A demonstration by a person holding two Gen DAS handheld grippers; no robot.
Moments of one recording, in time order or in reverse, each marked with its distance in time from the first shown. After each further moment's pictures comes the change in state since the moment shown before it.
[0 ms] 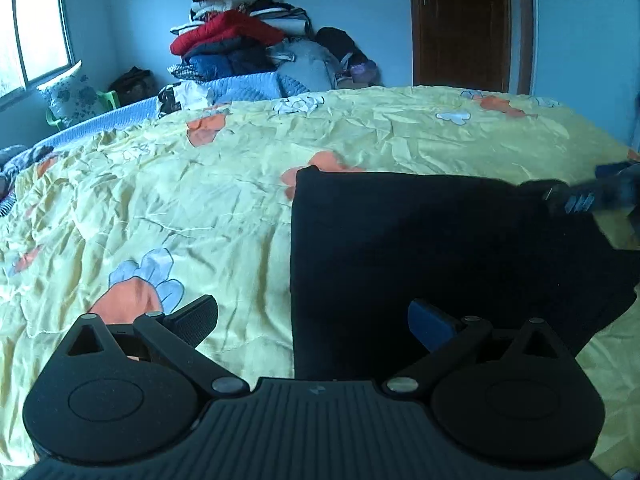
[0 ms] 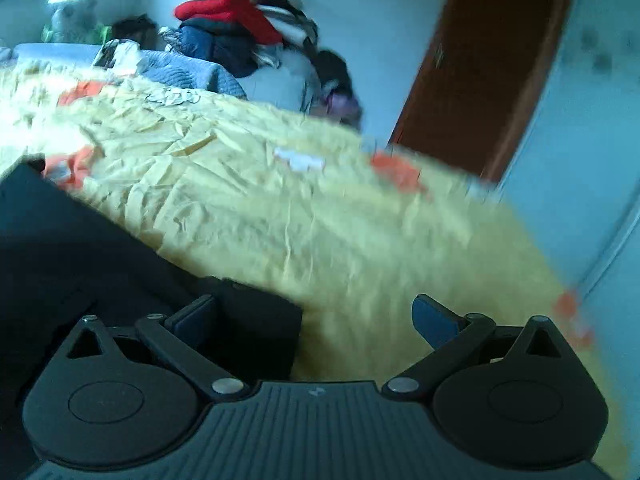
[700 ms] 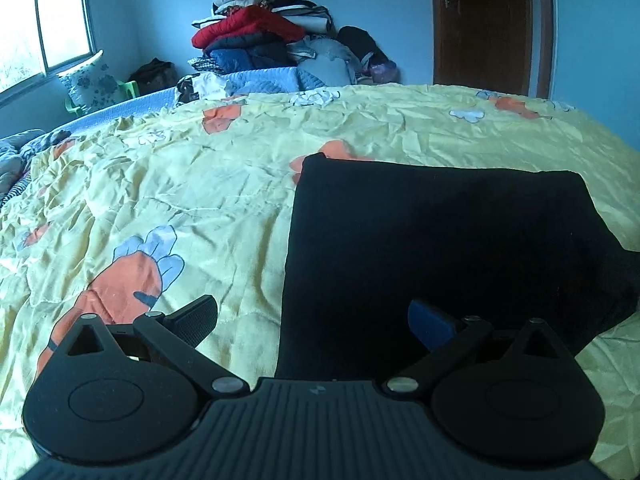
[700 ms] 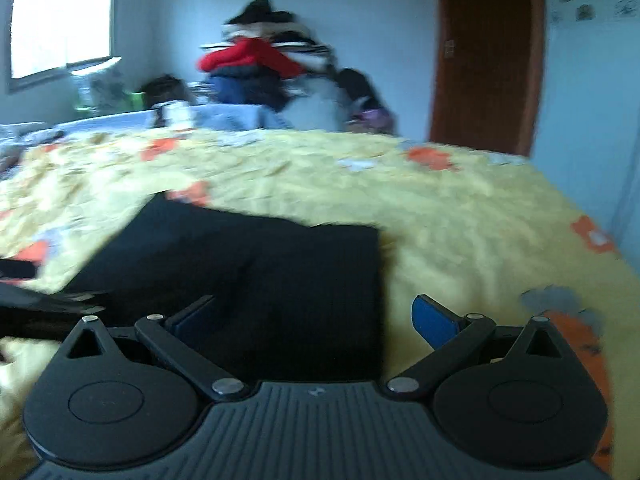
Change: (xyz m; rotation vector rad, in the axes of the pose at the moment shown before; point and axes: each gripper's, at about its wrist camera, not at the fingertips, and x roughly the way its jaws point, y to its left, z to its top) left arm 0.000 -0.012 -0.012 -0.056 0.012 0.061; right arm -0.111 0.036 -0.064 -0.004 -0.076 0.185
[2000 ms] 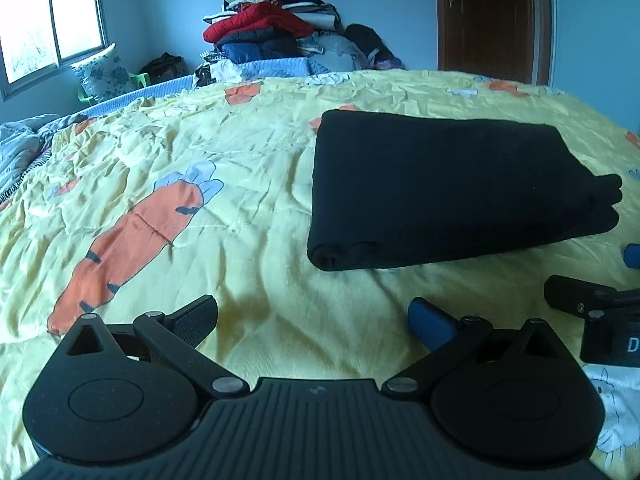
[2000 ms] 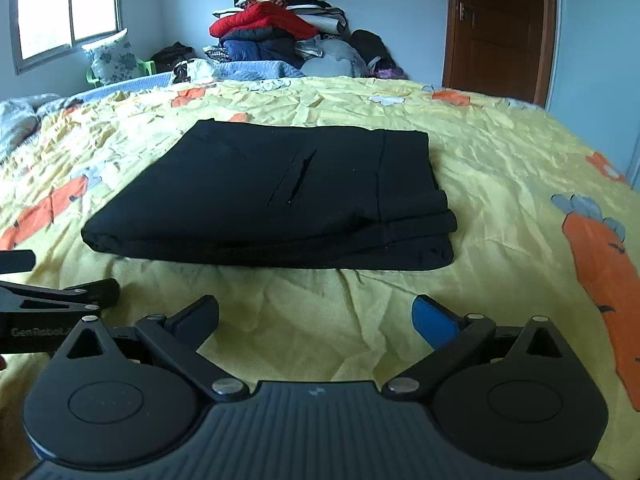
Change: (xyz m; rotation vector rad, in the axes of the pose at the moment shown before) left arm -0.049 0.015 -0.069 -0.018 -0.003 0.006; right arm -0.018 0.036 -0.051 0.028 0.087 -0.023
